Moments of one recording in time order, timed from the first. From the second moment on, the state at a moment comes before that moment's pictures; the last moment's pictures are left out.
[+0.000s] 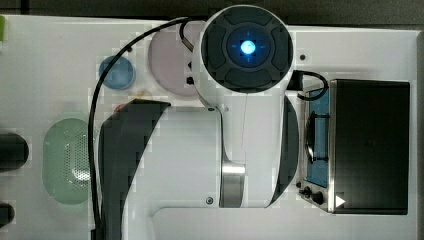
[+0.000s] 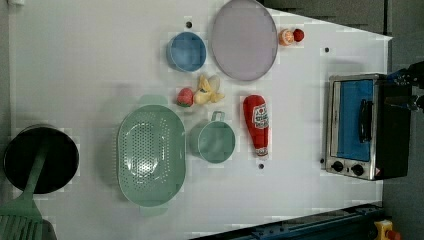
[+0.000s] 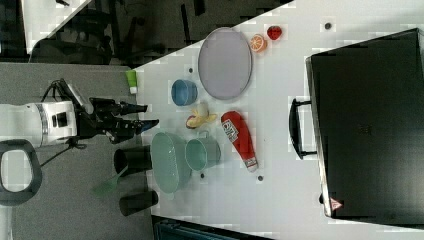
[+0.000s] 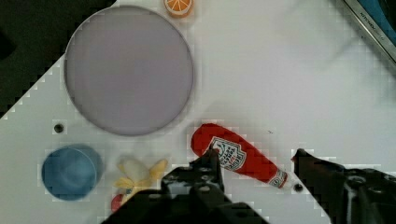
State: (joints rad) arm -0.03 -0.02 0.02 -1.78 0.01 0.20 -0.02
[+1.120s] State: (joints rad) arm -0.12 -0.07 0.15 -2.19 0.02 0.49 -0.39
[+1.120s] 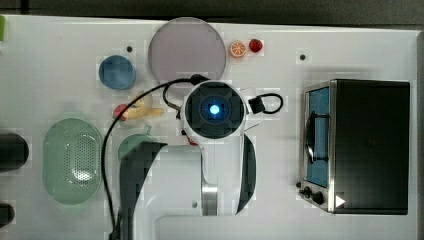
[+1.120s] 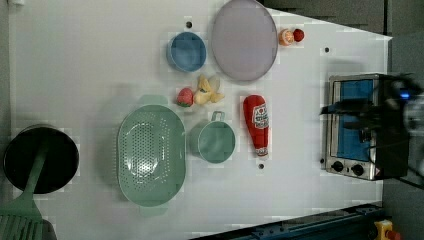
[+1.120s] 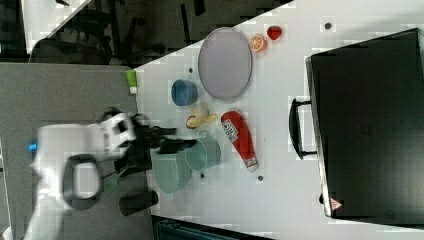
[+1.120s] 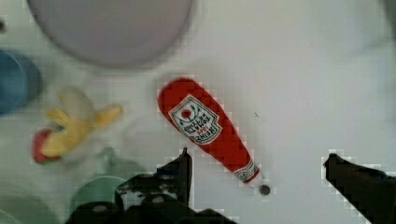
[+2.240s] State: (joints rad) arm -0.11 0.30 0.20 -2.38 0.03 1.04 -0.92
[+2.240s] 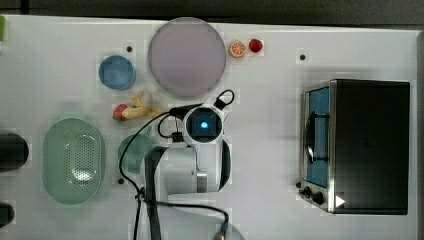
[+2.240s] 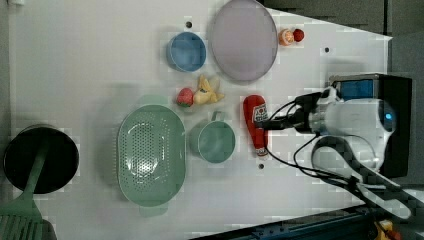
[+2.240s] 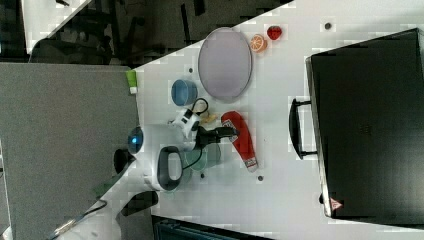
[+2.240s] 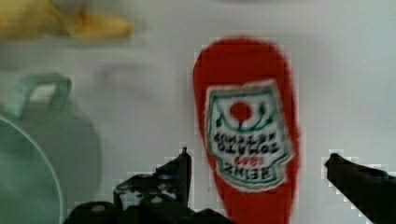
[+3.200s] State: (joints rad) arm -0.12 0.33 0.17 -2.42 0.03 1.12 -0.94
